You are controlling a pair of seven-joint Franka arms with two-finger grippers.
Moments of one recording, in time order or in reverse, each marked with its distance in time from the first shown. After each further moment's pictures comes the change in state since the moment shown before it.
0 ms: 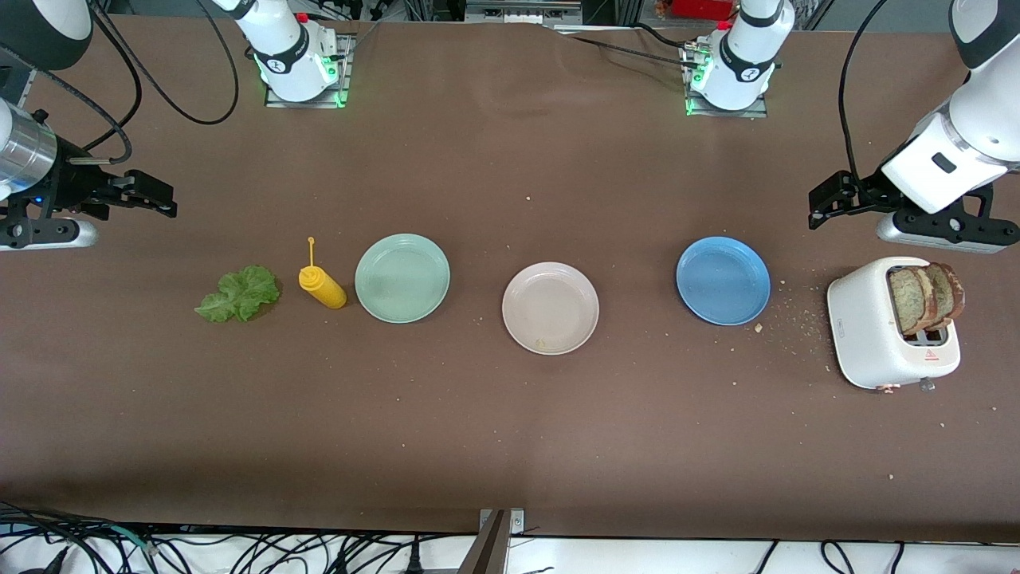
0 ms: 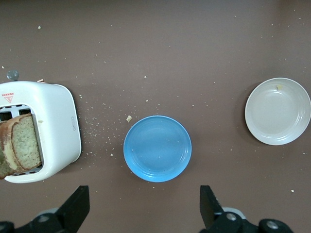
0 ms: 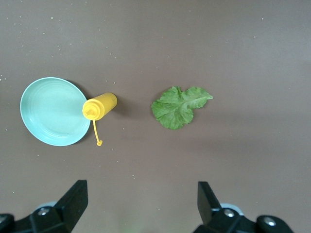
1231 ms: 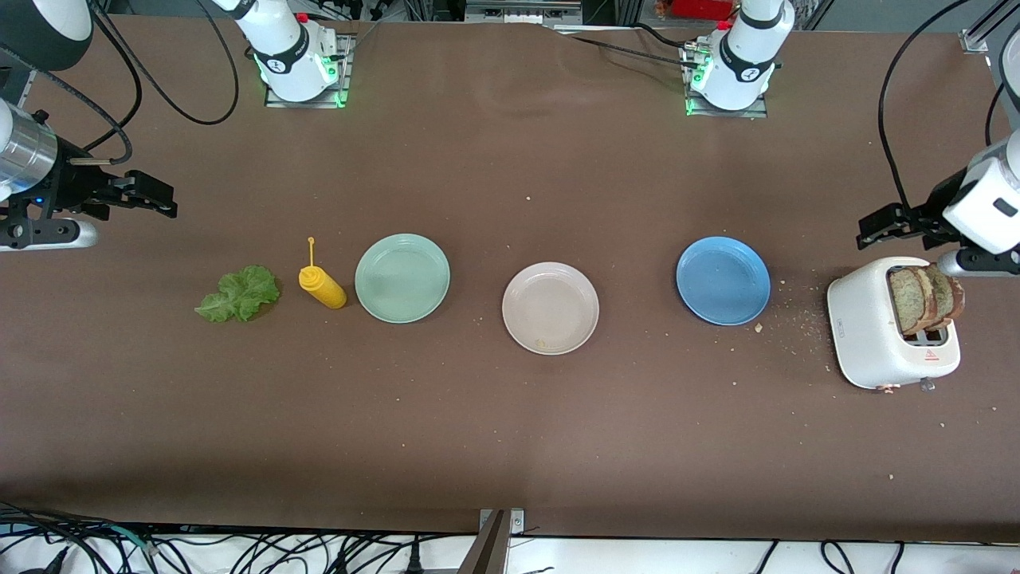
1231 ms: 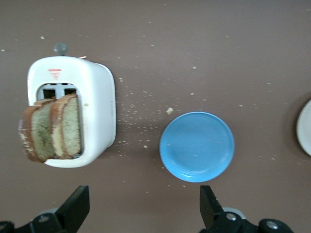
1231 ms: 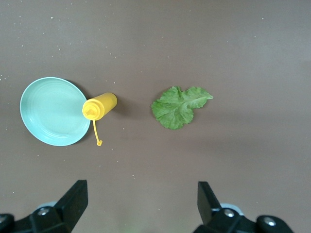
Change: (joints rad) left arm 0.125 0.079 0.018 0.001 0.072 0.007 0.001; right arm 0.000 0.001 0.000 0.000 0.000 0.000 0.000
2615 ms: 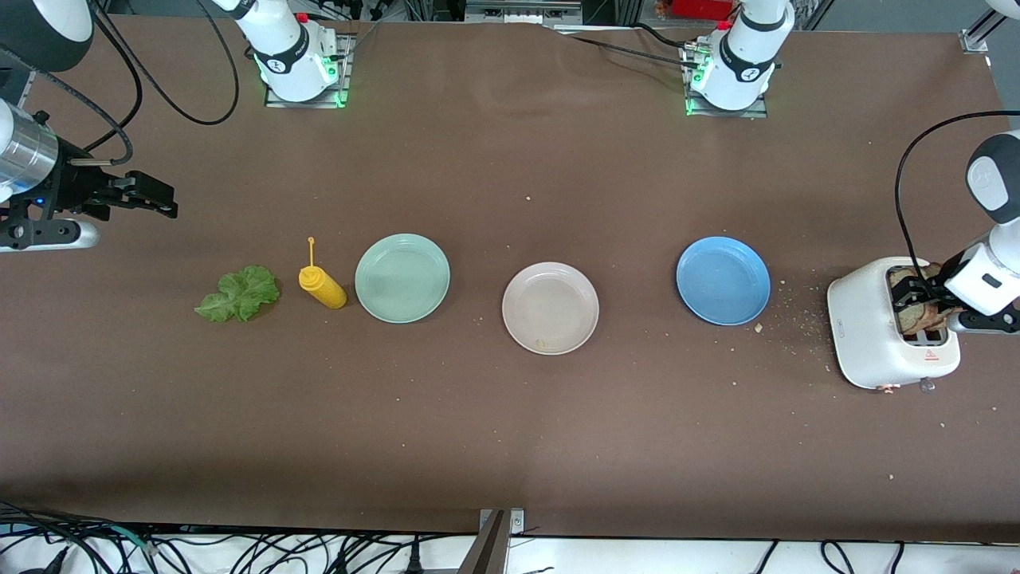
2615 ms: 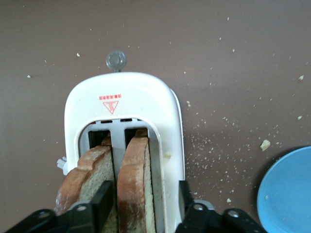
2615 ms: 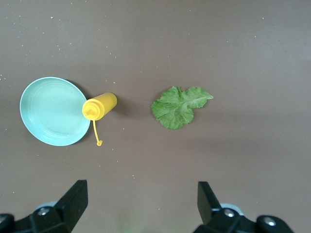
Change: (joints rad) left arm 0.207 0.154 0.001 -0.245 0.107 0.513 0.210; right arm 0.000 0.001 0.000 0.000 0.000 0.000 0.000
